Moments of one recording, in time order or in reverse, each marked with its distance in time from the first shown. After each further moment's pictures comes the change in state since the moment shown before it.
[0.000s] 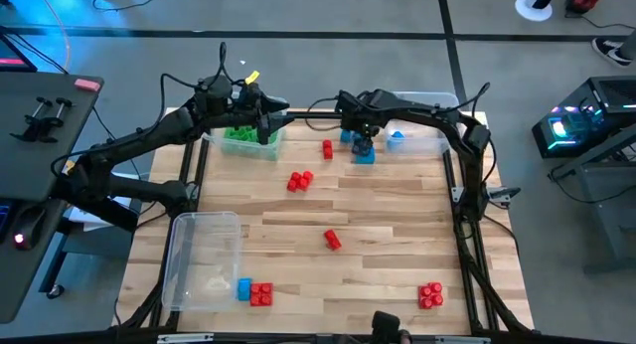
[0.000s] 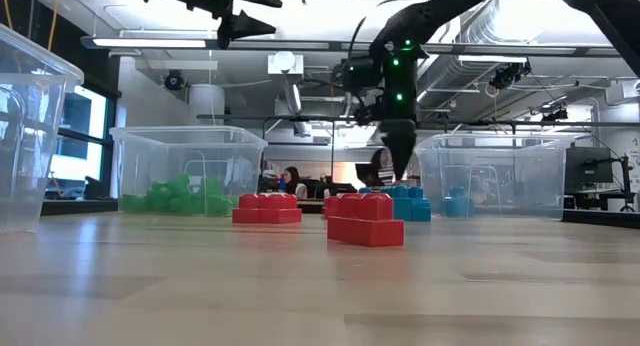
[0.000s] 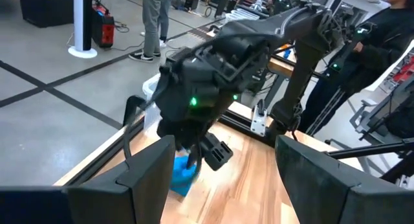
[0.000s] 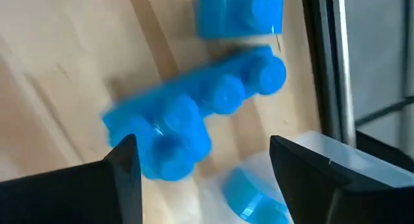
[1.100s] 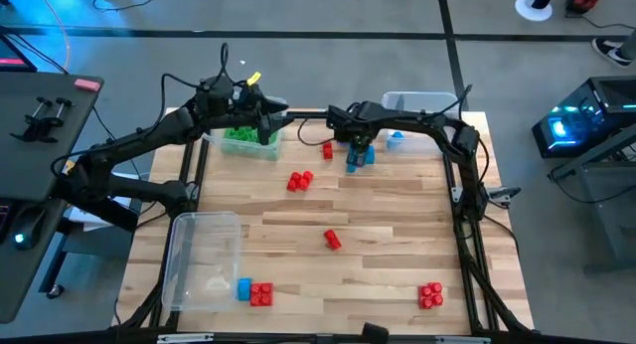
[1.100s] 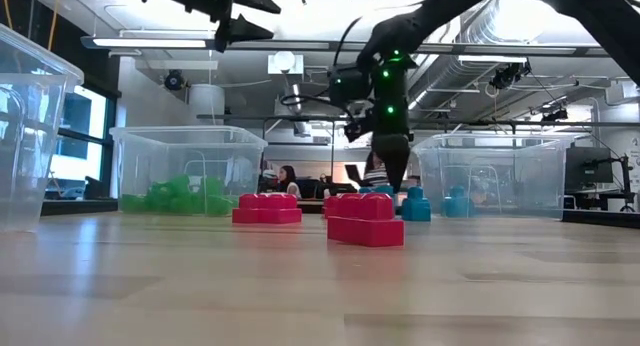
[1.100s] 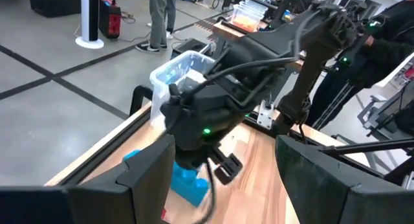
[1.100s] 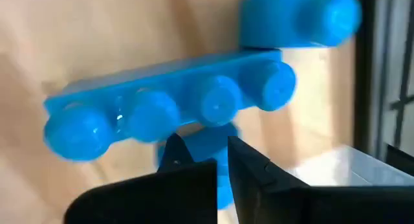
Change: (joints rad) left arm 0.001 0.000 0.000 -0.043 -0.021 0.002; right arm 0.085 0.072 0.000 0.019 -0.002 0.061
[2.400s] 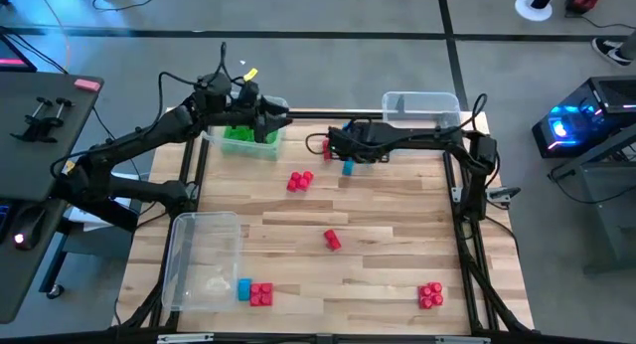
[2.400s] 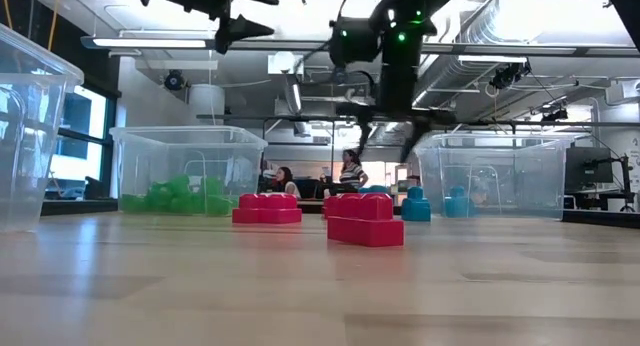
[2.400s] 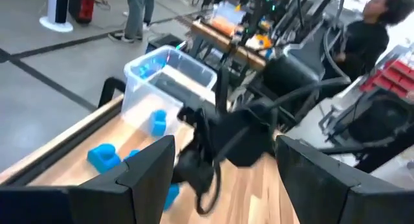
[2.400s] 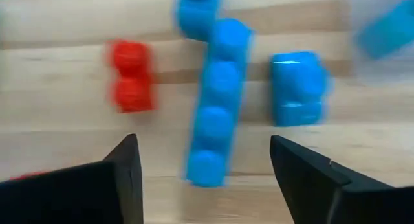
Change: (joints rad) left arm 0.043 -0.002 0.000 0.021 0.139 -0.114; right arm 0.184 -0.167 -0.149 0.153 0.117 1.492
